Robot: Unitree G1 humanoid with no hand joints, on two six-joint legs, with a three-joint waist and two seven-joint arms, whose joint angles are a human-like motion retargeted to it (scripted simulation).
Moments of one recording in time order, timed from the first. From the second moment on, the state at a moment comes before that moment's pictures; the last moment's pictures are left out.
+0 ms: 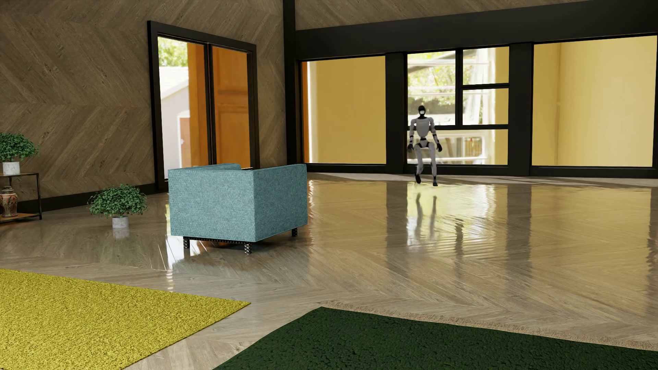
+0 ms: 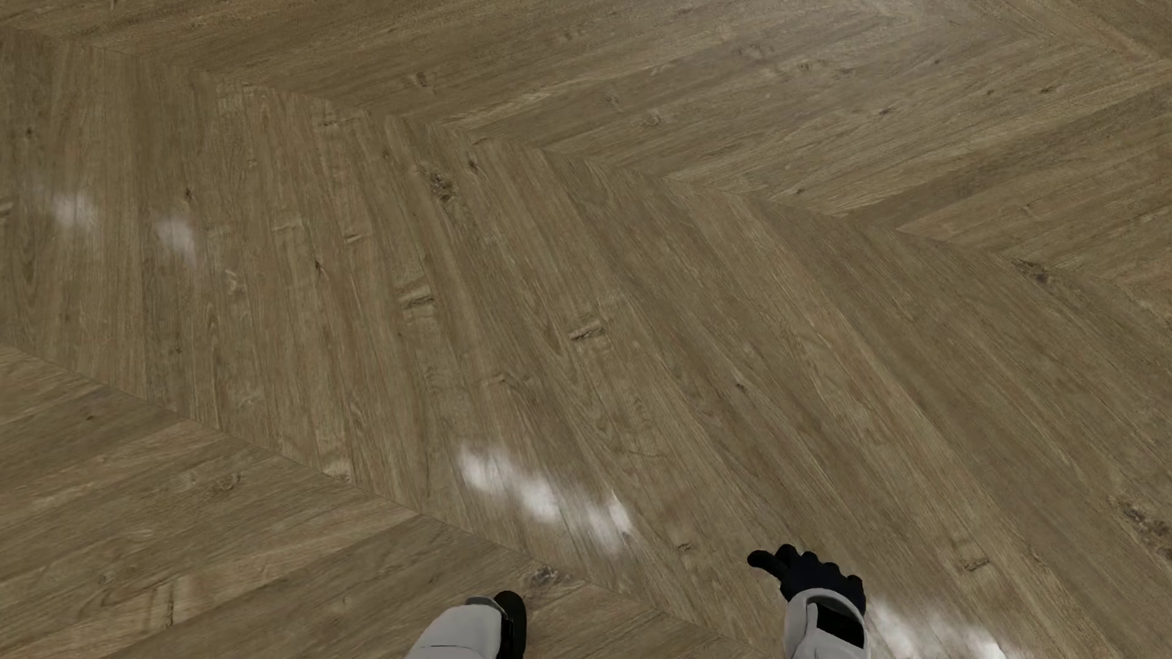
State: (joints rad) body -0.43 -0.02 0.02 0.01 0.18 -0.02 0.03 0.23 0.24 0.58 1.10 0.18 -0.05 -0.12 0.08 0.12 -0.20 -0.08 0.16 0.03 0.16 0.68 0.66 0.91 -1.01 0.29 0.37 -0.08 -0.01
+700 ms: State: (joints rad) body -0.17 -0.28 -0.06 0.21 0.12 0.08 0.11 -0.27 0.23 1.33 0.40 0.16 0.11 -0.01 -0.05 0.13 0.05 0.02 -0.19 -0.11 0.03 0.60 0.81 0.96 -1.20 0.23 0.32 -0.13 -0.08
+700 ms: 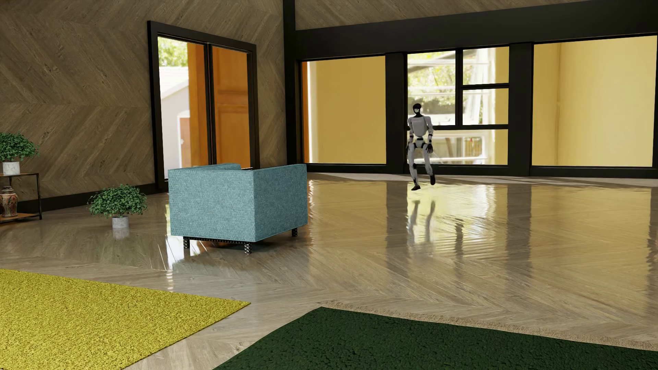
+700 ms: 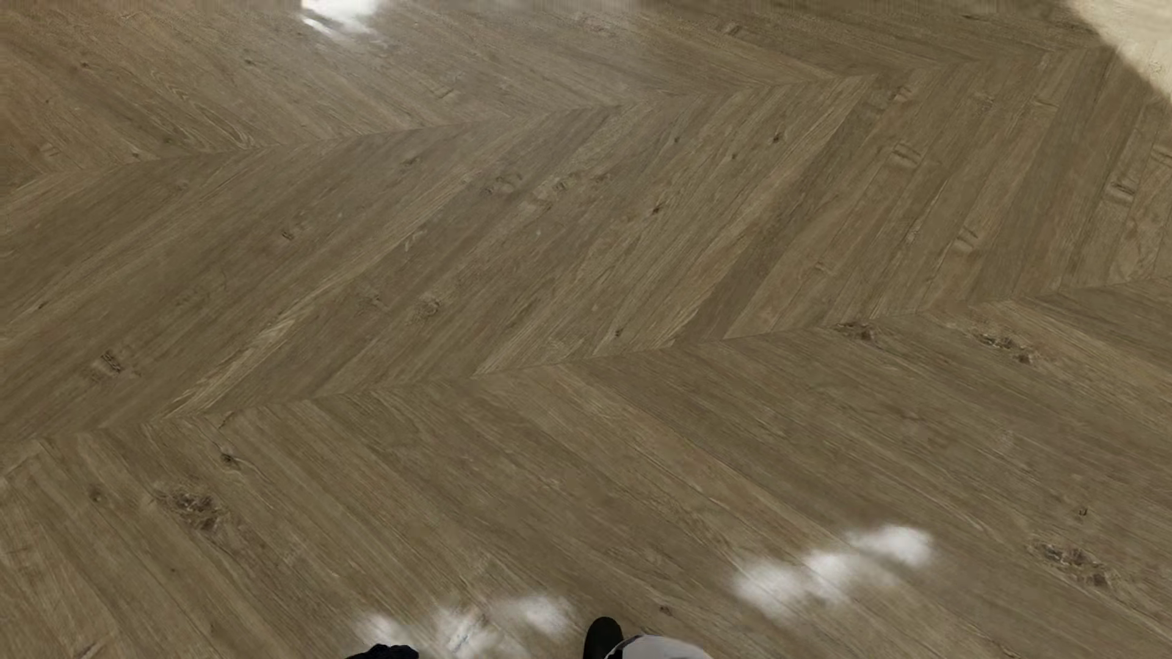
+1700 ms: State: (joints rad) body 0.36 -0.47 -0.10 0.10 0.03 0.00 0.24 -0.21 0.22 0.64 0.46 0.01 0.40 -0.13 0.15 0.10 -0.12 0.02 -0.13 0.04 0.00 0.57 0.83 0.76 -1.28 0.22 0.24 0.16 0.20
